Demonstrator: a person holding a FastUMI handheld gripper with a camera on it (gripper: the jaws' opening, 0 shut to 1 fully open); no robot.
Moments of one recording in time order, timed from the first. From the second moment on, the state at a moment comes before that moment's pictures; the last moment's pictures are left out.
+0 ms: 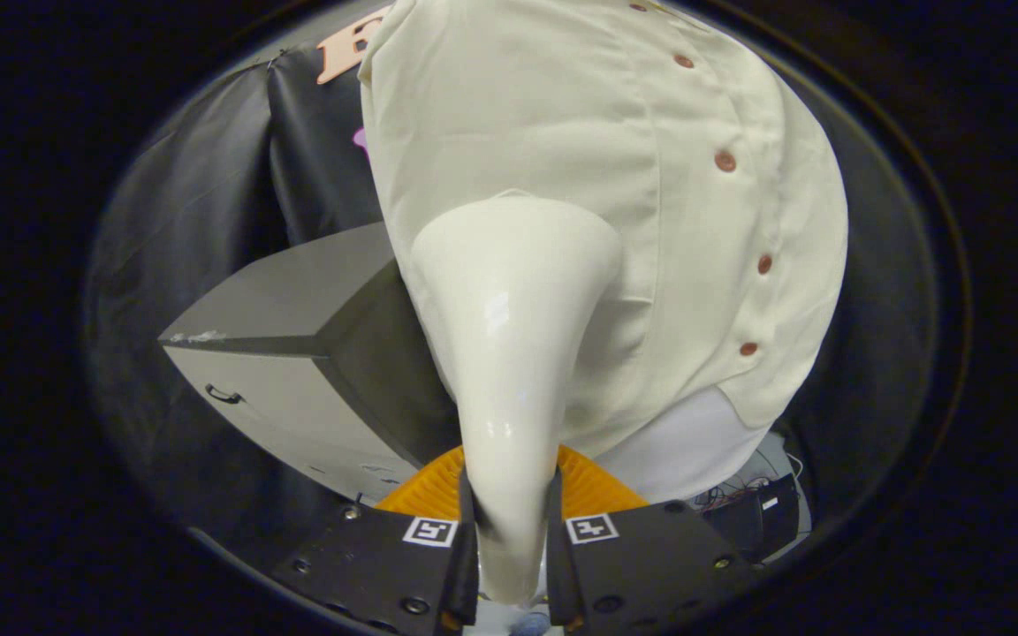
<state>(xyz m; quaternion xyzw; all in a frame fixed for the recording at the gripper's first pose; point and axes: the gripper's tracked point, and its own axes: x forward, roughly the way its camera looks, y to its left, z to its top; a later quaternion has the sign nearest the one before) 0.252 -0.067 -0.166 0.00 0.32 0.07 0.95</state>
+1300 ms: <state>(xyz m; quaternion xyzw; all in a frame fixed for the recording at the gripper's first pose) 0.178 -0.114 -0.142 0.01 0.35 0.06 0.93</state>
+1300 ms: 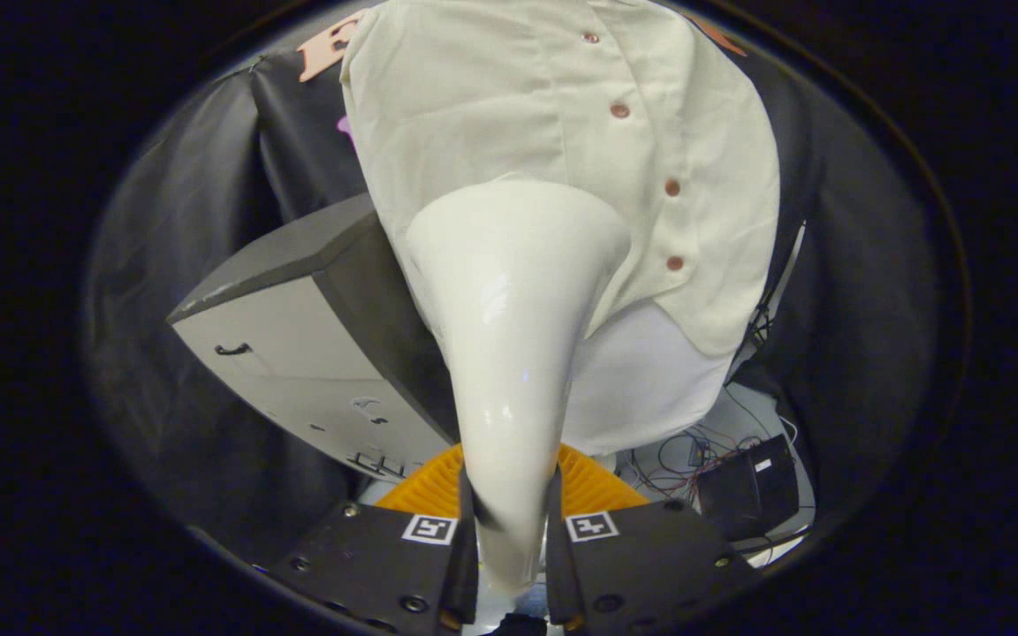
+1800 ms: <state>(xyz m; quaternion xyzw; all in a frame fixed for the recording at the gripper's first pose) 0.197 -0.139 0.036 -0.02 0.23 0.05 0.97</state>
